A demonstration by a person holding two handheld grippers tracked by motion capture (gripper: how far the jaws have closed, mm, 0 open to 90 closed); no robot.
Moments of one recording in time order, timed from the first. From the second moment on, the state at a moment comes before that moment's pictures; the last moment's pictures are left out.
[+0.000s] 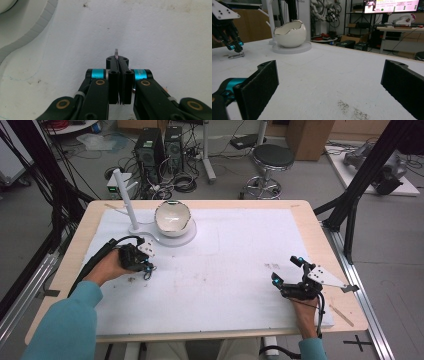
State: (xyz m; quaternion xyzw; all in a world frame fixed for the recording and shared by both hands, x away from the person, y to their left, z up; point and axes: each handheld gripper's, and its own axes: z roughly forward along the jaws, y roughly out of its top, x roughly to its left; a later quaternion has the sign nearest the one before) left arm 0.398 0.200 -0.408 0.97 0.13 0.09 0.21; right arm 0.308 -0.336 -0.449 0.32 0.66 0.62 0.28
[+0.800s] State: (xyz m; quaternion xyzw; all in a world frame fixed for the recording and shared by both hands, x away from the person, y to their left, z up) left arm 0.405 0.211 -0.387 0.93 0.21 0.06 0.31; right arm 0.308 -0.336 -0.449 0.32 0.66 0.62 0.28
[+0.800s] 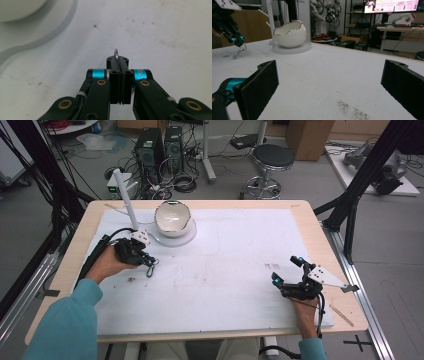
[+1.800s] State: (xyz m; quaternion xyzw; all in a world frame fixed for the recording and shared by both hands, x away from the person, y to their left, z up) left arm 0.428 0.259 -0.277 0.86 0.26 0.11 0.43; right arm 0.307 -0.335 -0.449 0.32 0.66 0.61 0.28
